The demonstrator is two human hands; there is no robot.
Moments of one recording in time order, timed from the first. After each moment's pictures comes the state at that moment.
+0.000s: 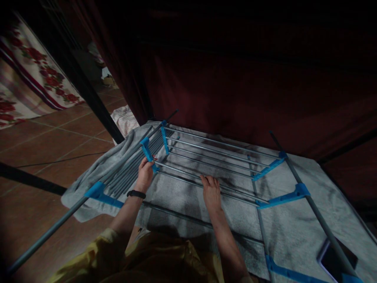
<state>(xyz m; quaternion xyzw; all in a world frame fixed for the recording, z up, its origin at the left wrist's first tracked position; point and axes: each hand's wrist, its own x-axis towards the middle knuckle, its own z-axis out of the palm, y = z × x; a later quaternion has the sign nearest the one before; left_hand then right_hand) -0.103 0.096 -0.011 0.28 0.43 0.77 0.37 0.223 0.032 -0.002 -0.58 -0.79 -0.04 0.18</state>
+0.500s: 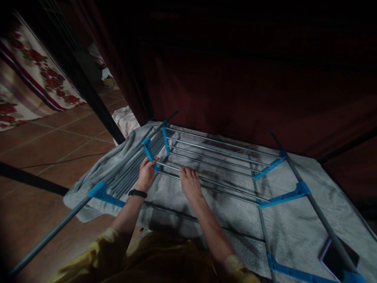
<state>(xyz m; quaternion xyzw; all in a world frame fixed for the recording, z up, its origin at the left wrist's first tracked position) -0.103 0.097 -0.010 0.28 0.42 0.77 0.40 0.132 0.047 0.036 -0.52 -0.85 0.02 0.10</state>
